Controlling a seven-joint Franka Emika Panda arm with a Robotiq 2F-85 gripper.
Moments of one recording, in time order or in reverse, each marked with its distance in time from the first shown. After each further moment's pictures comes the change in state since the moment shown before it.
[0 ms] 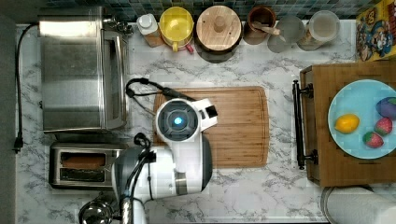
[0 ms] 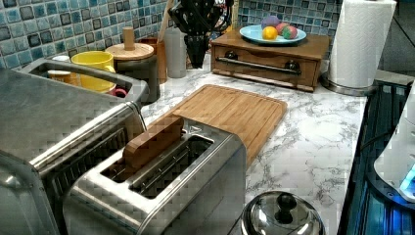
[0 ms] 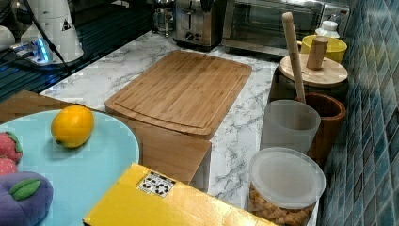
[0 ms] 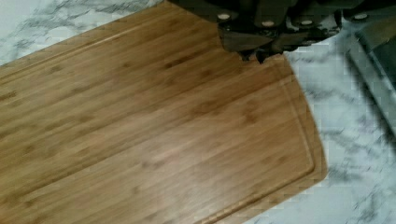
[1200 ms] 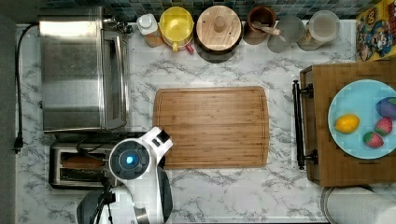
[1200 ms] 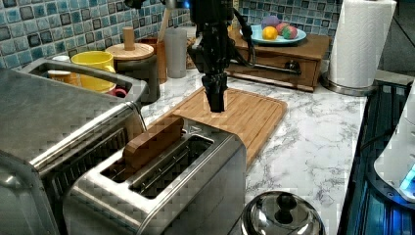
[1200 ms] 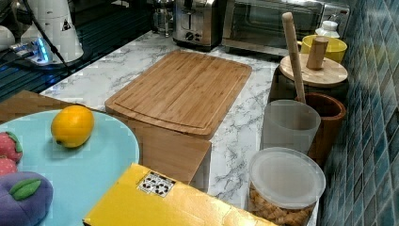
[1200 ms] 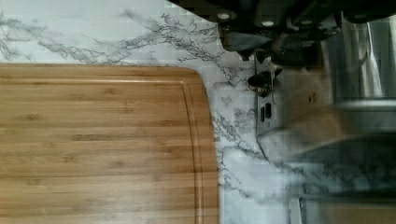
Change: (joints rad) arm 0.176 -0.099 0.062 -0.195 0.123 0.037 -0.260
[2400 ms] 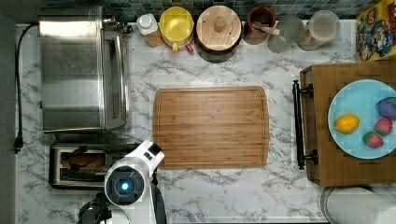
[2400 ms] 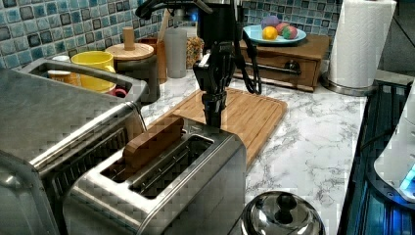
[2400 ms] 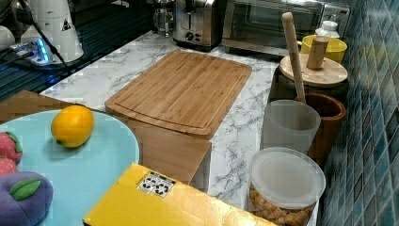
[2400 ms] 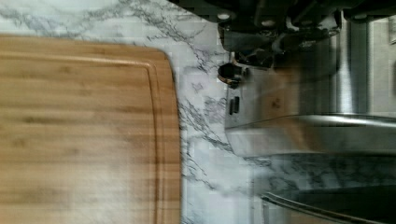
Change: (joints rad) arm 0.025 -0.039 0.060 -0.119 0.076 0.203 -0.013
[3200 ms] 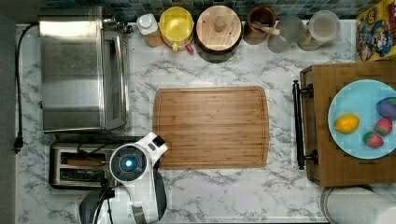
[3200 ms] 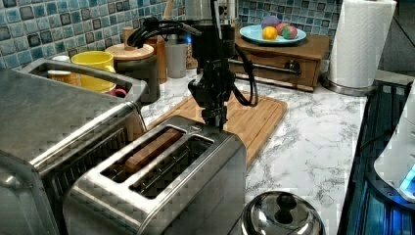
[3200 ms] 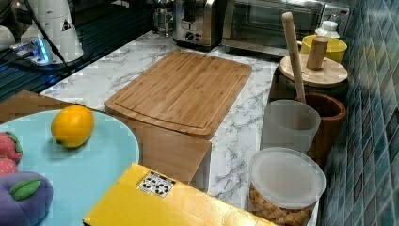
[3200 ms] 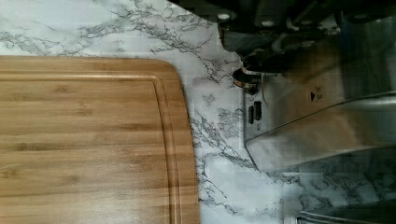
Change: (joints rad) arm -0.011 0.127 -0.012 0.061 -0.003 -0.039 0.026
